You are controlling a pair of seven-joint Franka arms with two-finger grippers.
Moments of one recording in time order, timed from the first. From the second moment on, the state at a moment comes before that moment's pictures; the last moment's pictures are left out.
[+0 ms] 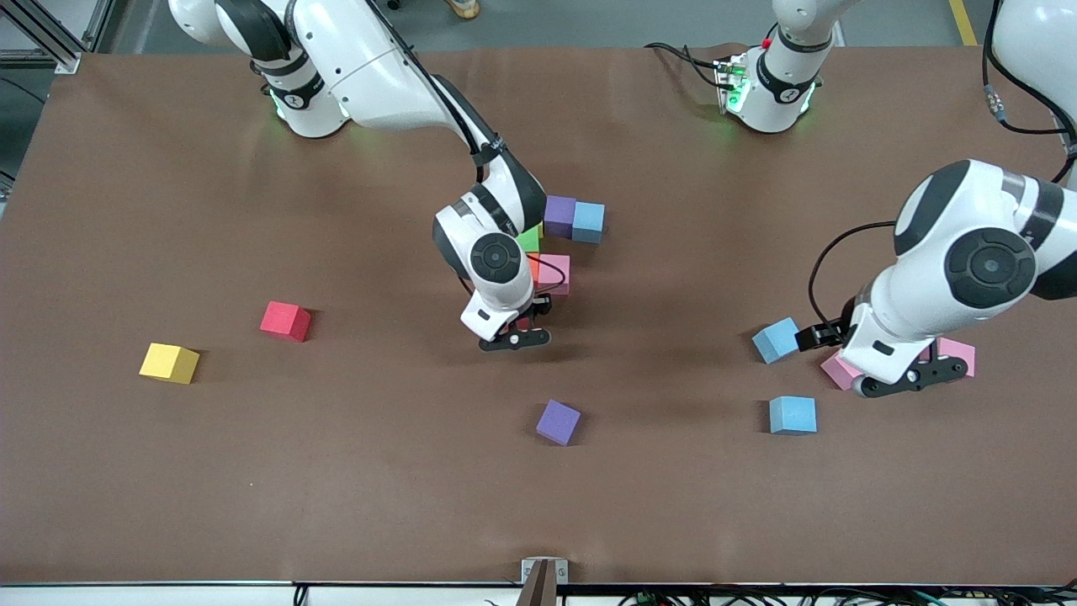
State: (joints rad) left arm 0.62 0.63 -1.05 -1.49 0.61 1.66 -0.64; right arm 0.81 0.82 -0.11 -1.45 0.19 2.22 0.49
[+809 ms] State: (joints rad) left arm 0.65 0.70 -1.01 -1.61 0.66 1.83 -0.44; right arm 0.83 0.82 -0.11 -1.45 0.19 2.22 0.50
